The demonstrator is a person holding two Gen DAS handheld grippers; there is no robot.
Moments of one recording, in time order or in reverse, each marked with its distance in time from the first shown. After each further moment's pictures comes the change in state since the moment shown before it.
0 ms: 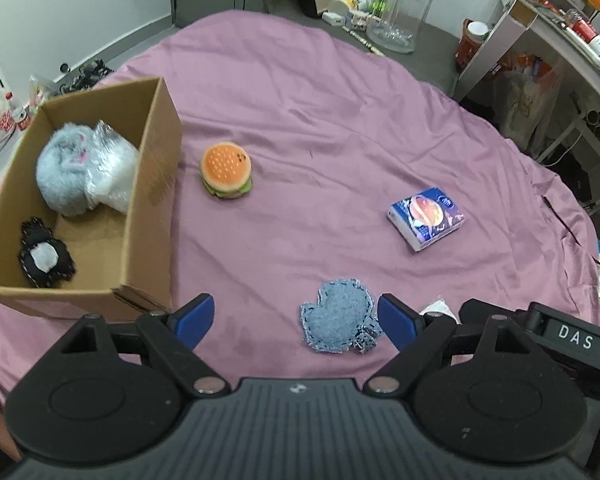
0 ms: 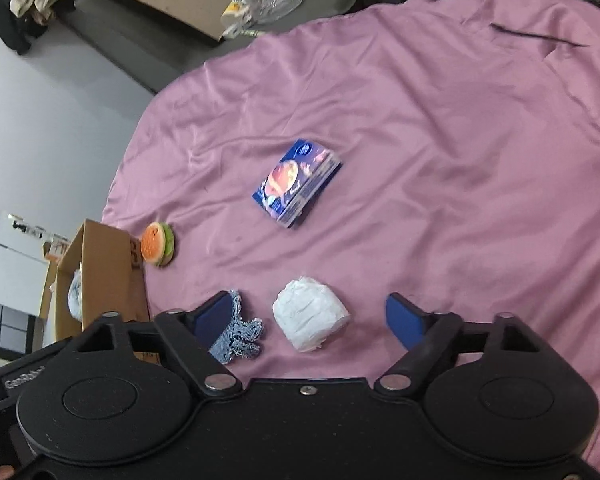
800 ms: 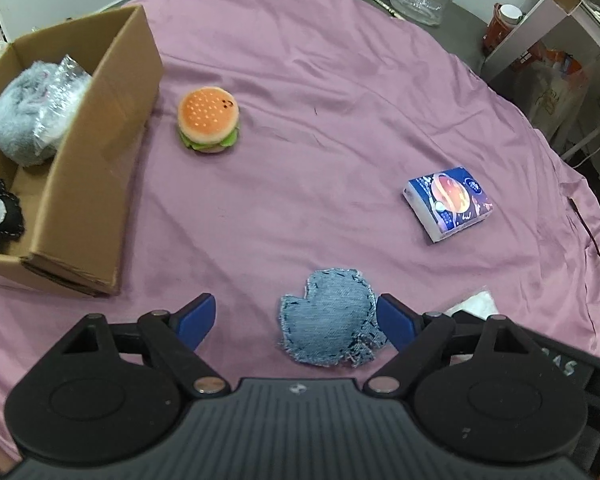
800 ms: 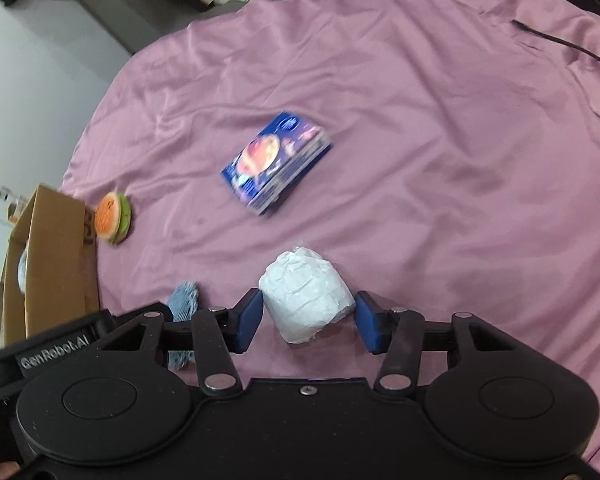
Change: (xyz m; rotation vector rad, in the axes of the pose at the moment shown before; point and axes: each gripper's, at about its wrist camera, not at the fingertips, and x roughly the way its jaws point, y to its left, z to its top) left arm 0.058 -0.007 -0.003 -0.091 0.082 -0.004; right arm 0.032 0.003 0.004 -0.064 0.031 -0.115
